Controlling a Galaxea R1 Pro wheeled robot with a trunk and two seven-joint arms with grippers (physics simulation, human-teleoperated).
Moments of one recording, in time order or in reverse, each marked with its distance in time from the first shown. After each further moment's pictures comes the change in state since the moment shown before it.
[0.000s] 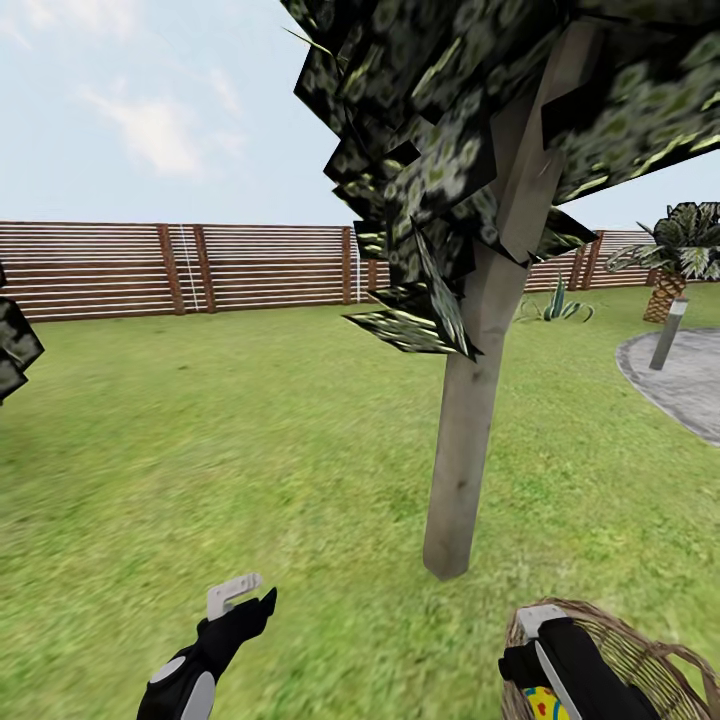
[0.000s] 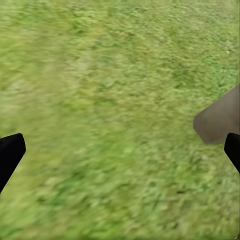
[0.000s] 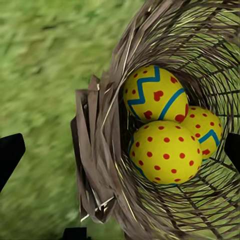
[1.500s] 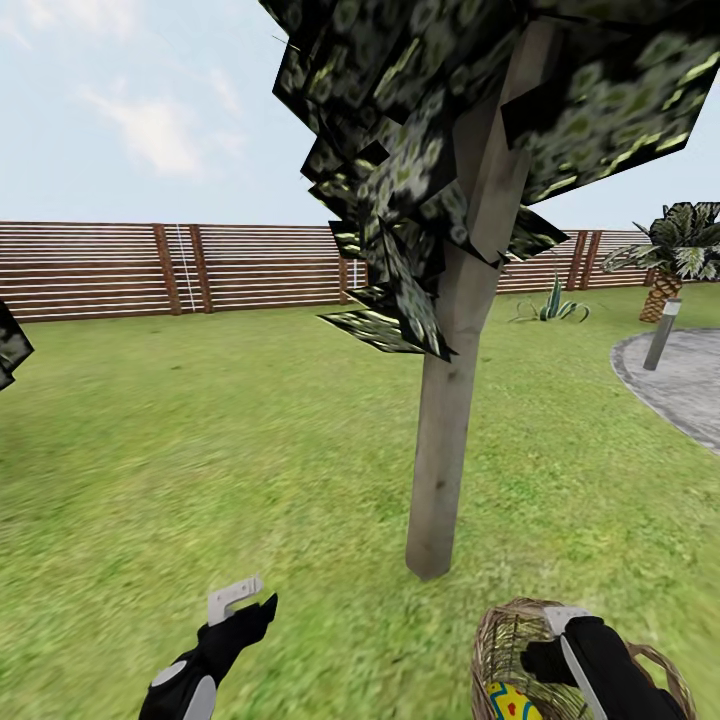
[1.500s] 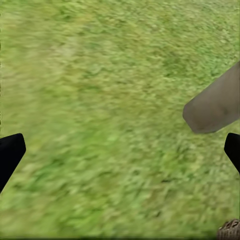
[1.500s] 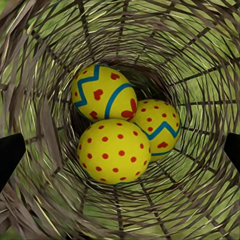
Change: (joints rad) left arm 0.000 -0.001 0.000 0.024 0.001 0.004 0.002; right arm 0.000 -0.015 -0.143 -0.003 0.013 0.005 0.003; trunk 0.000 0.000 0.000
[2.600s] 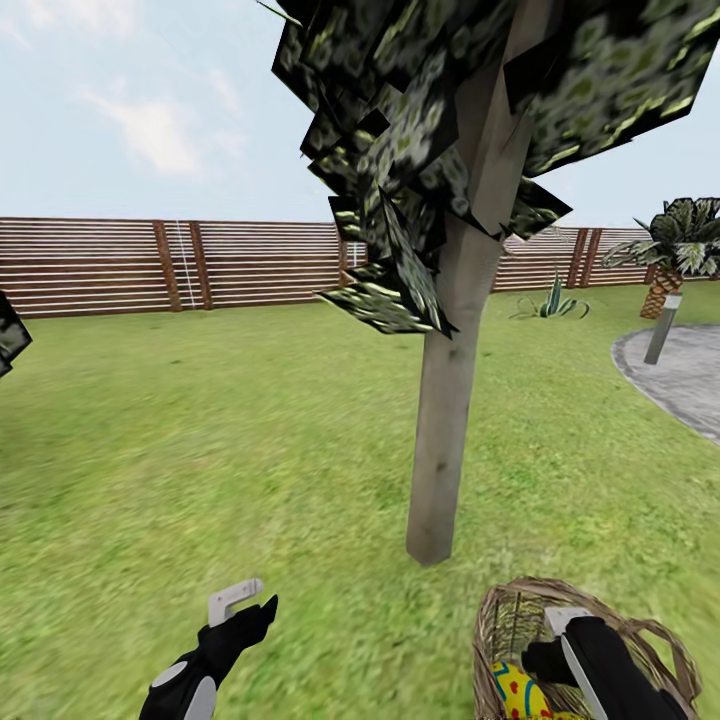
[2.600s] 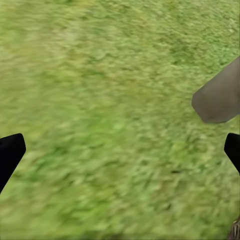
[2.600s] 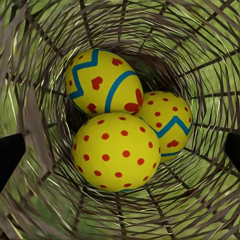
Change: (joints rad) left arm 0.000 0.001 -0.001 0.005 0.000 0.002 -0.001; right arm 0.001 0.000 -0.003 0.000 0.002 0.000 0.000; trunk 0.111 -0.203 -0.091
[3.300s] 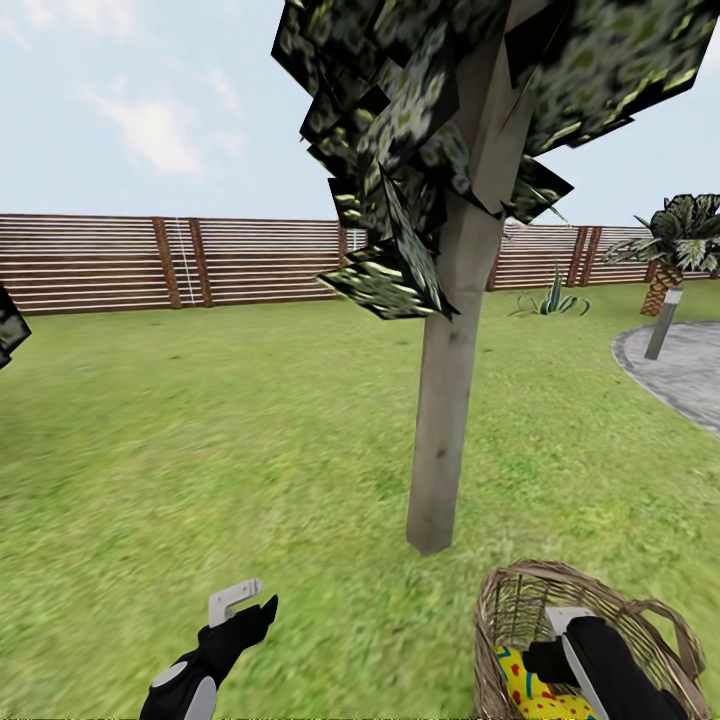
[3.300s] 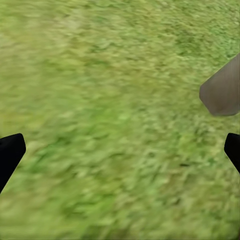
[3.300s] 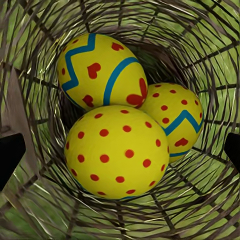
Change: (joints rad) left arm 0.000 -0.001 0.000 0.001 0.000 -0.001 0.001; right arm 0.000 -0.002 -0.002 0.000 0.001 -0.001 -0.001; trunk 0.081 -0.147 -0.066
